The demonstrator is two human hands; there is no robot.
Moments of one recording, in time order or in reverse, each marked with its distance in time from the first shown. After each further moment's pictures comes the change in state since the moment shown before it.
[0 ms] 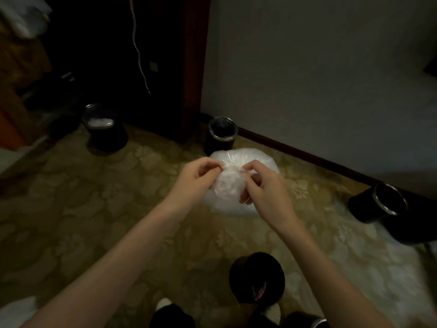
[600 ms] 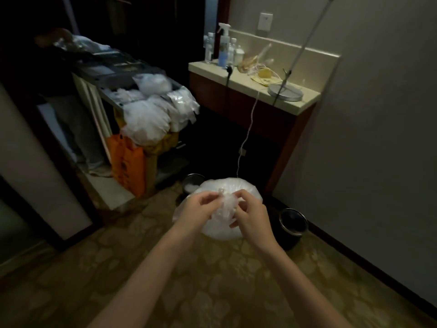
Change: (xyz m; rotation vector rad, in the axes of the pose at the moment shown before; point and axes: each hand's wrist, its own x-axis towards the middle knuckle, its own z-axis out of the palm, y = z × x) left_hand -0.030 0.183 -0.290 -0.056 0.393 -0.009; right_hand 0.124 -0.338 0.106 0.253 -0.305 -0.226
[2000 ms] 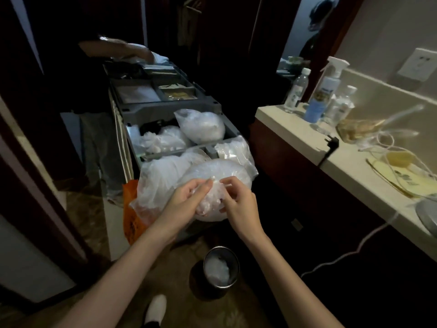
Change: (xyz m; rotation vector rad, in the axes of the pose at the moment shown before) left_hand 0.540 0.006 -0.282 -0.194 0.383 -0.012; right_hand 0.642 -0.032 0.213 0.073 -0.218 -0.276
